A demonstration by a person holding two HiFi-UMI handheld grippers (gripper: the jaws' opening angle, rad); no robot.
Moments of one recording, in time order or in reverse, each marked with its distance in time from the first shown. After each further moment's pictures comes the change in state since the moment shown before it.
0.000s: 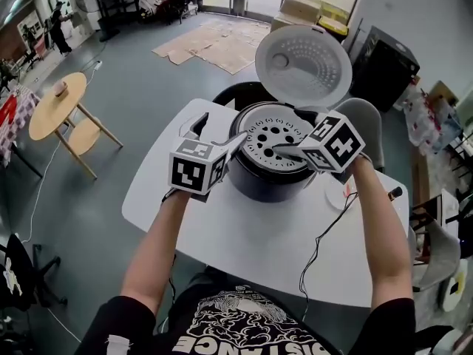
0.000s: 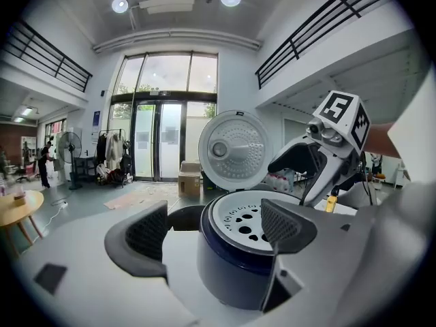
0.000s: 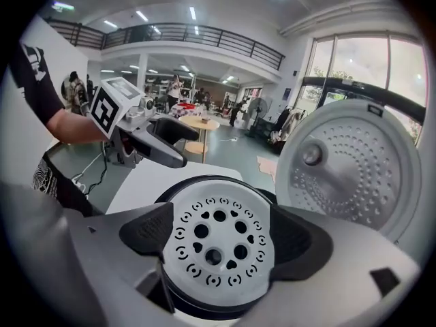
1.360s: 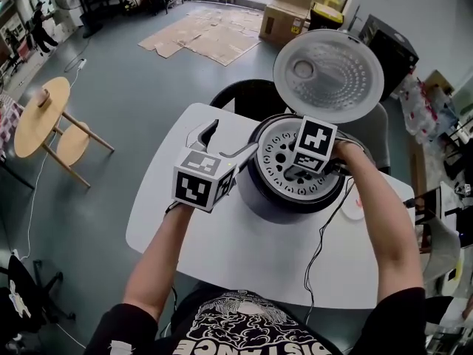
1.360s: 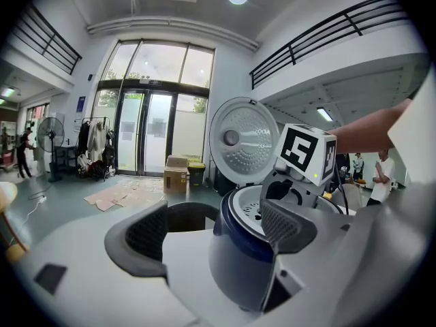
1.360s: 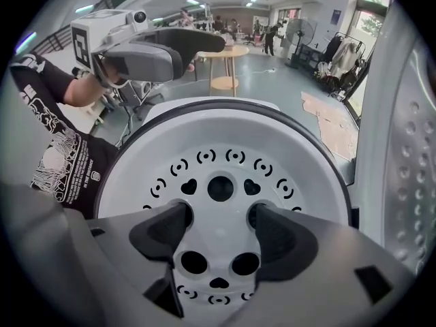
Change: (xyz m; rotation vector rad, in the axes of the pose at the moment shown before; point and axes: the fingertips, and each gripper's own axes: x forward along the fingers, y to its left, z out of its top) left arm 0.075 0.081 -0.020 -0.023 0.030 -0.153; right arm 0.144 -0.012 -0.055 -0.056 0.571 0.354
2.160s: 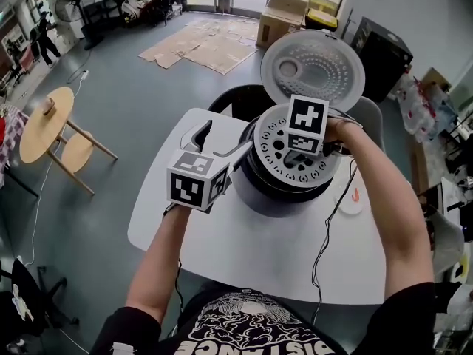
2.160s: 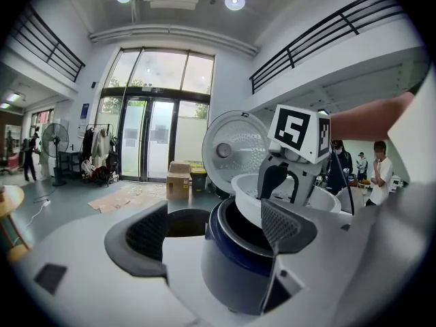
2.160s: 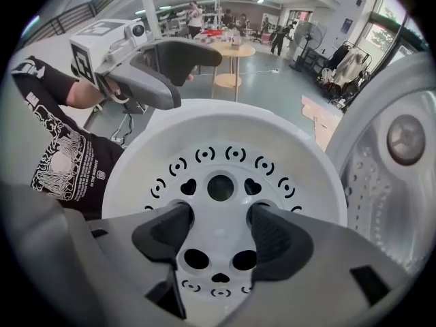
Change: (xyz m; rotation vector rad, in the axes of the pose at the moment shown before) left arm -0.039 -0.022 0.013 0.010 -0.047 0.030; right arm -0.056 0.022 0.008 -0.064 0.056 -0.060
